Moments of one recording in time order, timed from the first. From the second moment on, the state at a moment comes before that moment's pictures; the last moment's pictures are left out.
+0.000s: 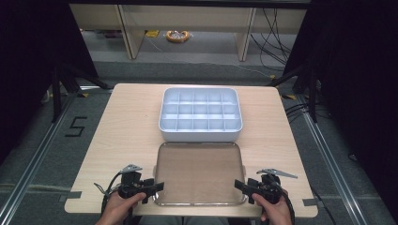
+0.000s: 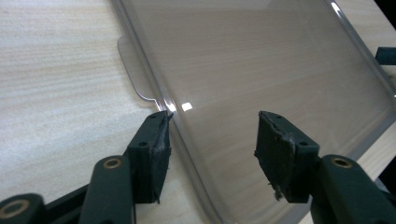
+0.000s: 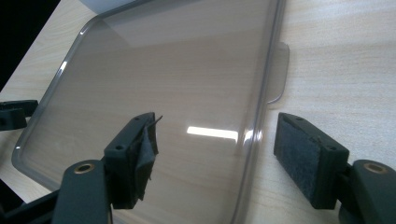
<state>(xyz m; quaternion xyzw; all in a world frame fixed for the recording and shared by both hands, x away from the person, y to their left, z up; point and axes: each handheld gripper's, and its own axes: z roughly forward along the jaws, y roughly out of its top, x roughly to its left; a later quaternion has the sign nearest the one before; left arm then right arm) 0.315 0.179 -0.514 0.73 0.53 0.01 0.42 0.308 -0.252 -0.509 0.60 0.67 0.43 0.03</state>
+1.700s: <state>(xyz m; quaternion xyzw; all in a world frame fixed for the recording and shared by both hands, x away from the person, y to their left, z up) 0.321 0.191 -0.520 0.71 0.53 -0.03 0.47 0.277 -0.245 -0.473 0.45 0.71 0.54 0.03</state>
